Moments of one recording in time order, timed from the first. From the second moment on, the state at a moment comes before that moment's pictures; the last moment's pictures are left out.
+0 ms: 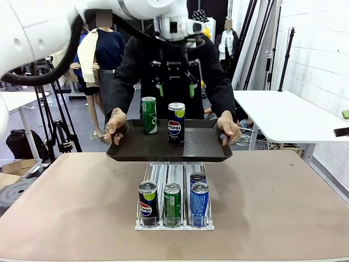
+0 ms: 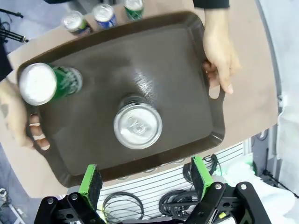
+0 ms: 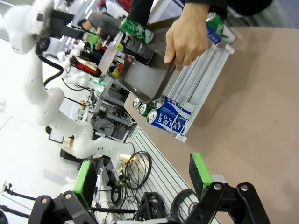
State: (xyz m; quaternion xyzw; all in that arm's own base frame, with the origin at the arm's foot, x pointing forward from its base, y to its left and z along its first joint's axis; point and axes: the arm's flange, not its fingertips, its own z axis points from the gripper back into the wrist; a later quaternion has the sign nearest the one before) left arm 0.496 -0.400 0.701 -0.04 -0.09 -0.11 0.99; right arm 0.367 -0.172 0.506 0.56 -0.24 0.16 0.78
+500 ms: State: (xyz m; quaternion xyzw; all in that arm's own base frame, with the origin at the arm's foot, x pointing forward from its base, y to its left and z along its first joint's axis) left arm 0.495 -0.243 0.769 -0.14 -0.09 0.02 0.99; right arm 0.366 -0.173 0.506 0.56 -0.24 0.16 0.78
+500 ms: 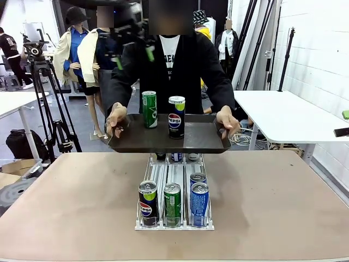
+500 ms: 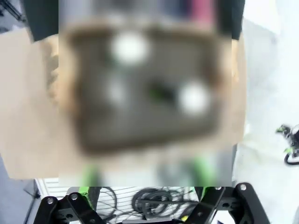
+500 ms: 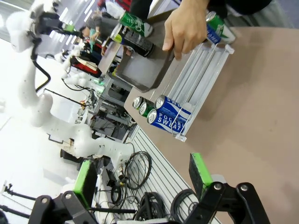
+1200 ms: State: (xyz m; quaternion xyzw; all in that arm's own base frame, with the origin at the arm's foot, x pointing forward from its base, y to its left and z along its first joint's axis) left arm 0.428 0.013 0.621 -0.37 0.00 0.07 0.93; right arm 0.366 -0.173 0.506 0.56 -0.24 0.16 0.78
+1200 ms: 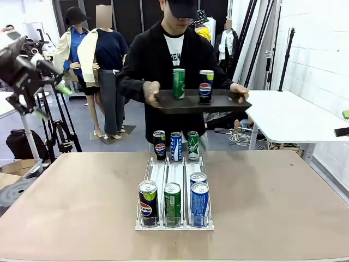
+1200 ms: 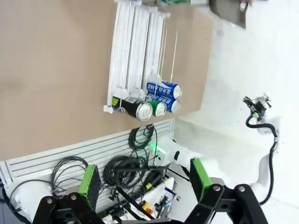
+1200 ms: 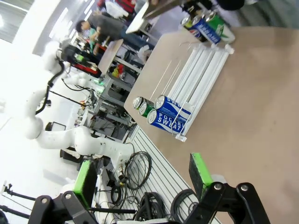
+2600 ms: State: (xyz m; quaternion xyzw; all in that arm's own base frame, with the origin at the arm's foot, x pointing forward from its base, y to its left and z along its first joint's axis) left arm 0.505 0.126 0.515 -0.60 0.03 0.04 0.80; right arm 0.366 -0.173 0.506 0.56 -0.24 0.16 0.78
